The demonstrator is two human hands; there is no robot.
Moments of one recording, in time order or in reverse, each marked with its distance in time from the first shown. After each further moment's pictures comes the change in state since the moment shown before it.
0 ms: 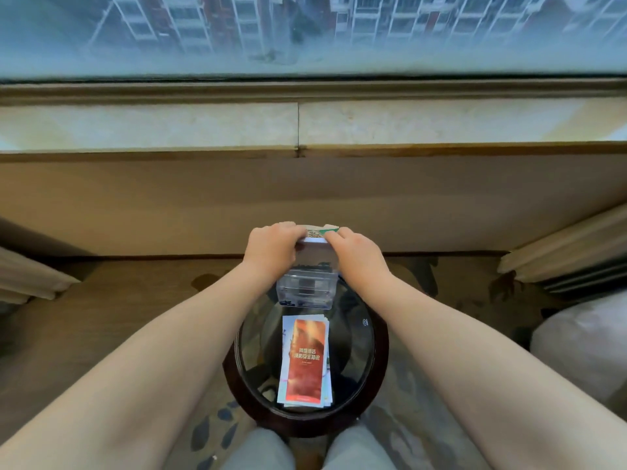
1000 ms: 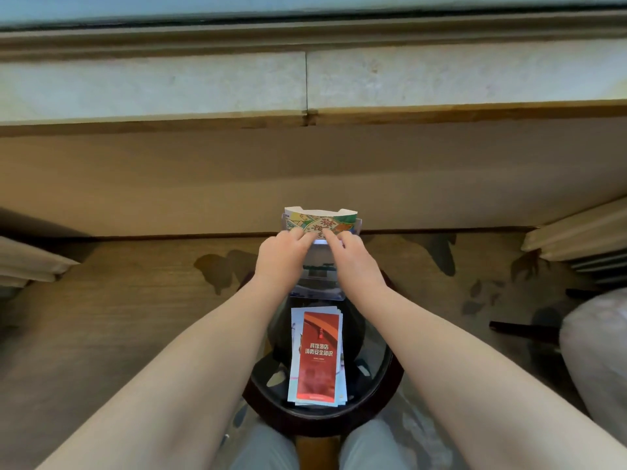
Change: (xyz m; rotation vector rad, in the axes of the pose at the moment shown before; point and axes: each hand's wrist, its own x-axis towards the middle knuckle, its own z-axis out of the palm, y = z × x) left_hand 0.017 -0.037 0.107 0.125 -0.142 0.028; right_hand 0.023 -0.001 0.095 0.133 -0.123 0.125
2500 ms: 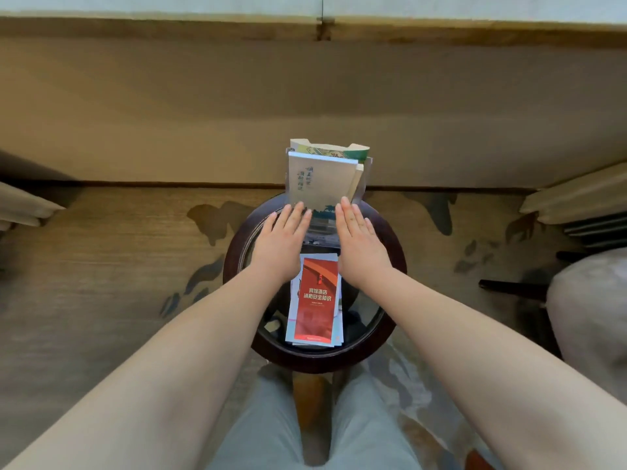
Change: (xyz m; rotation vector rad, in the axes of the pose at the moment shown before) left_hand -0.074 -0.003 0.078 0.085 -0.297 -0.014; right_hand -0.056 0.009 0.061 -0.156 -0.229 0.048
